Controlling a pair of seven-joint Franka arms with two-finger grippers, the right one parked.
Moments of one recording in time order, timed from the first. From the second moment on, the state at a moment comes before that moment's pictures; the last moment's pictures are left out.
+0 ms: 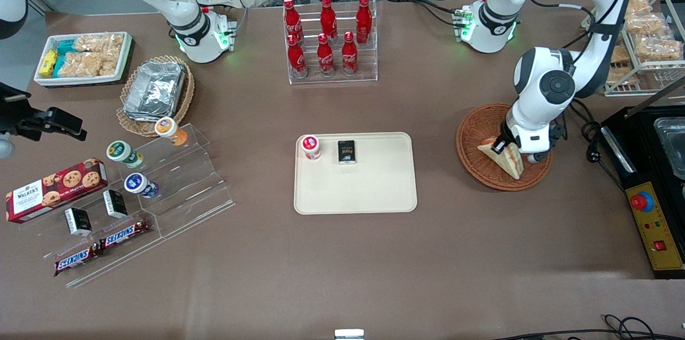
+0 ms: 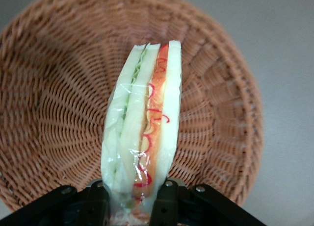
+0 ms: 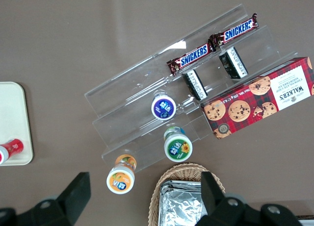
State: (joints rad) arm -0.01 0.08 -0.14 -2.45 0.12 2.51 -1.05
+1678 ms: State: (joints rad) arm -0.07 0.15 -0.51 -1.70 -0.01 1.72 -0.61
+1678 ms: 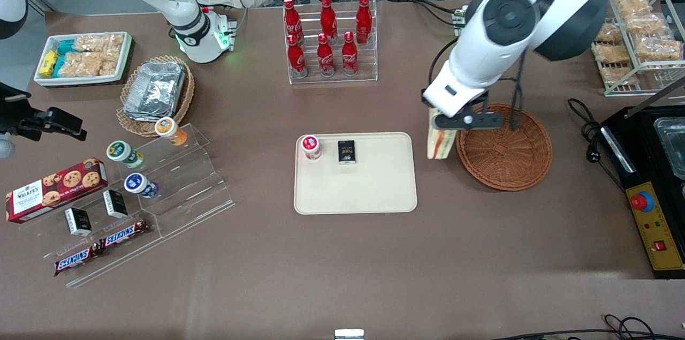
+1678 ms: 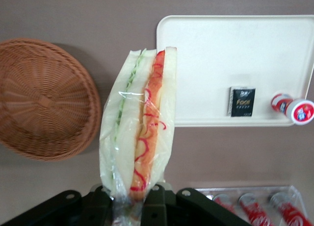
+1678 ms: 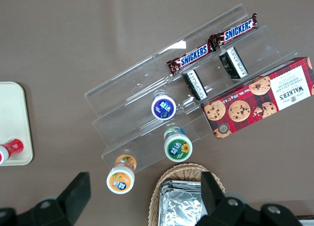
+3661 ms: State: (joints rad) arm -0.18 0.57 -0.51 -1.88 0.44 2.30 -1.01
